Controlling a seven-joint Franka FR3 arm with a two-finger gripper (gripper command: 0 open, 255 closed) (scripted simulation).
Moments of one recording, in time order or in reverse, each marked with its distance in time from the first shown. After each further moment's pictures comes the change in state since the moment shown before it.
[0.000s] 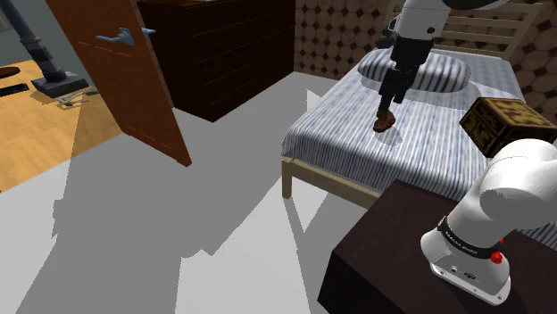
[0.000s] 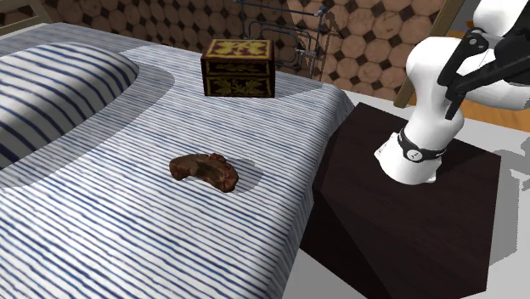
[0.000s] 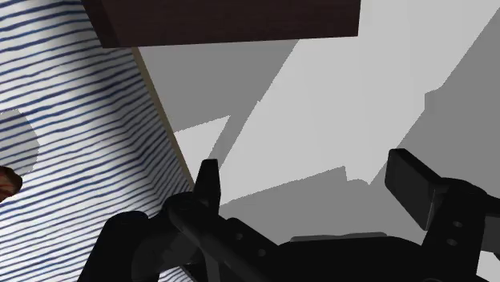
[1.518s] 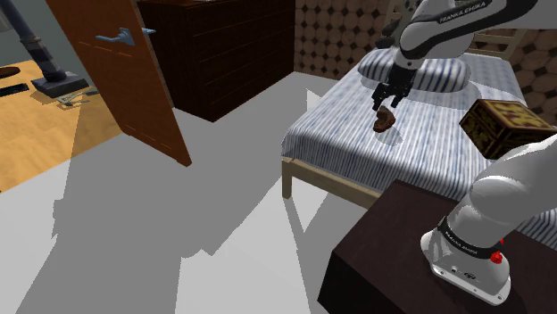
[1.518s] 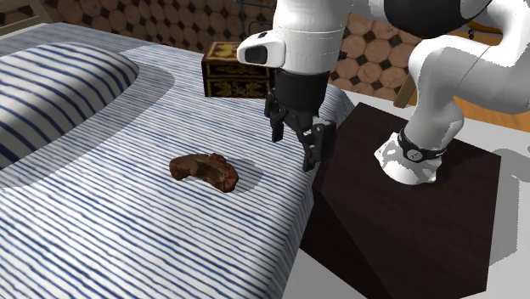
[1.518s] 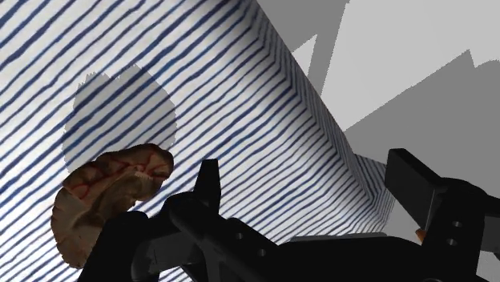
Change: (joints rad) arm -0.213 0.414 -0.284 -0.039 -0.107 0.569 -0.113
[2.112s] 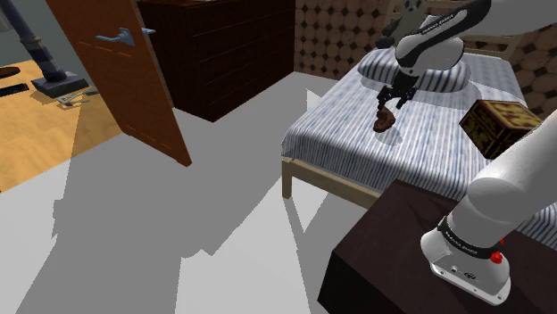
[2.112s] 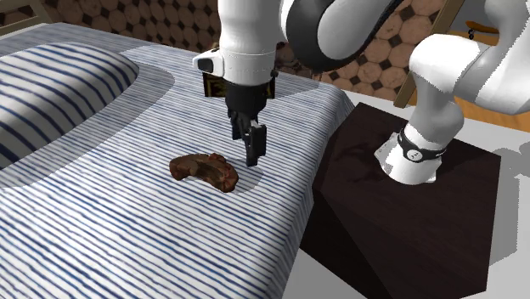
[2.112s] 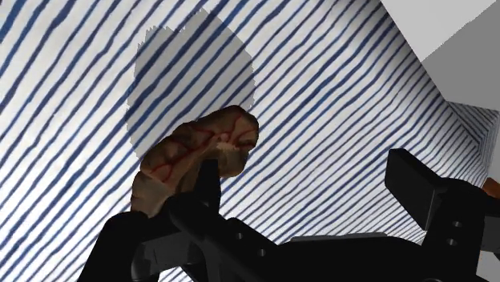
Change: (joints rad) arm -0.038 0.261 -0.132 0.106 0.108 0.193 -0.104
